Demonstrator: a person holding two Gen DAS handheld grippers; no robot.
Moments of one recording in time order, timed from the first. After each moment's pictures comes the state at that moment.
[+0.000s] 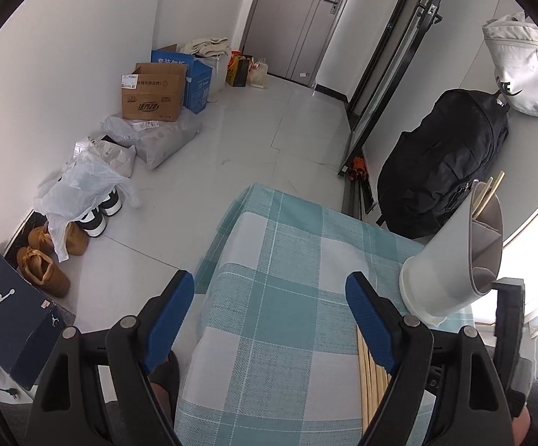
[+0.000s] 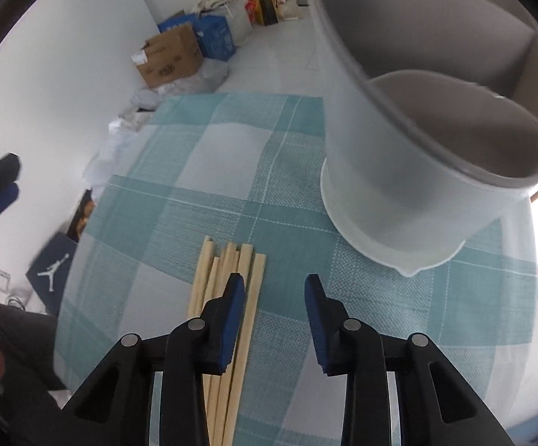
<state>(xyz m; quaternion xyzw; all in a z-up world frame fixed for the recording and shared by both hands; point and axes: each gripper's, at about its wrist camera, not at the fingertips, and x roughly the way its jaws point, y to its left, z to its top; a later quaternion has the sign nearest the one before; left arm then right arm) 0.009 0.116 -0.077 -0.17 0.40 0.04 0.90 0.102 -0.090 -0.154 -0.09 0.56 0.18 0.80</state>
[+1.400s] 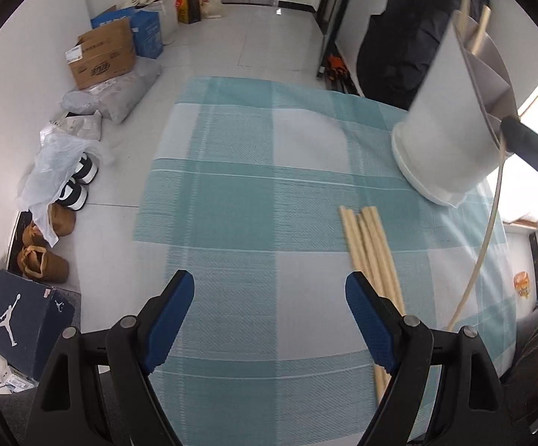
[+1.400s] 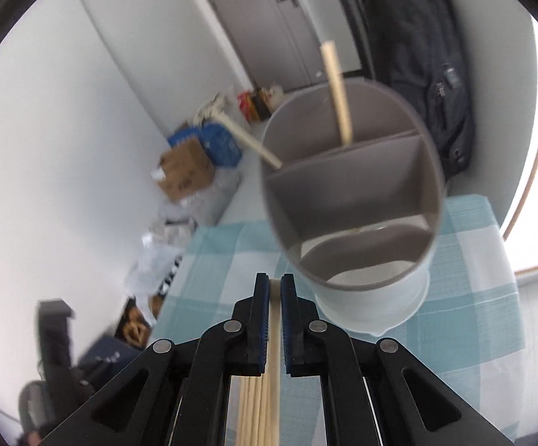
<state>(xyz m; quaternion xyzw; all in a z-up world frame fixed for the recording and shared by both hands) 0.013 0.048 -0.126 -0.07 0.54 -0.02 0.84 0.077 -0.165 -0.058 0.10 0.40 0.20 0.89</state>
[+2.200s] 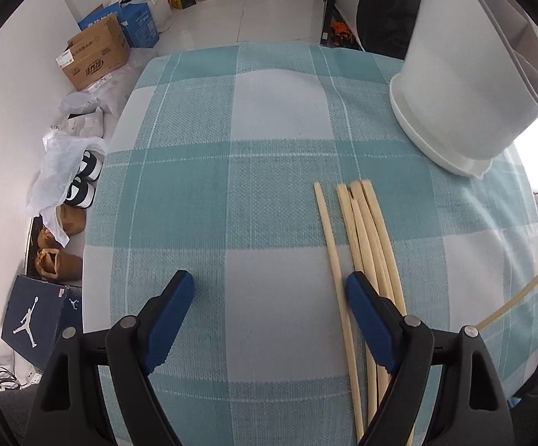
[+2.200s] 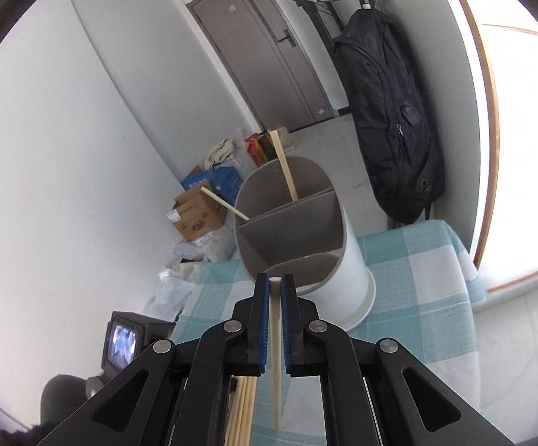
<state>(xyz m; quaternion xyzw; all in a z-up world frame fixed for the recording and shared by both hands) 0.039 0.020 -0.150 0.00 0.59 0.01 0.81 0.048 -0.222 -0.023 0.13 0.35 0.21 0.91</state>
